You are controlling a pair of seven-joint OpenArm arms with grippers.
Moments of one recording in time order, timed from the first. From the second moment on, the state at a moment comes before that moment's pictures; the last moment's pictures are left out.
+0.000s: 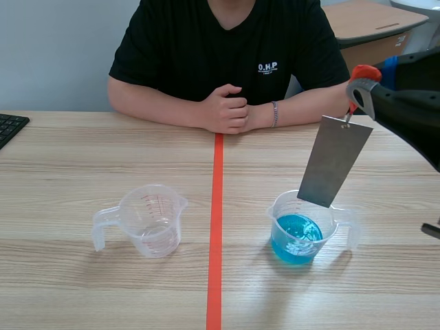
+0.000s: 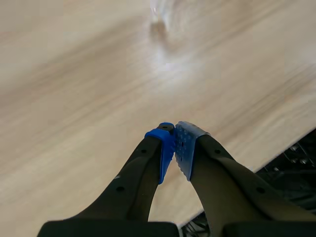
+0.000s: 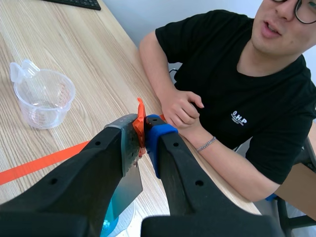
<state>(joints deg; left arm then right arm) 49.2 -49.5 -8.2 91.4 -24.8 -29.0 -9.8 -43.7 47.6 18.3 130.7 12.1 25.6 10.0</state>
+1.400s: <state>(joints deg) 4.2 -20.9 29.1 95.4 -1.0 -24.6 -6.1 -43.8 47.6 18.3 130.7 13.0 25.8 10.0</state>
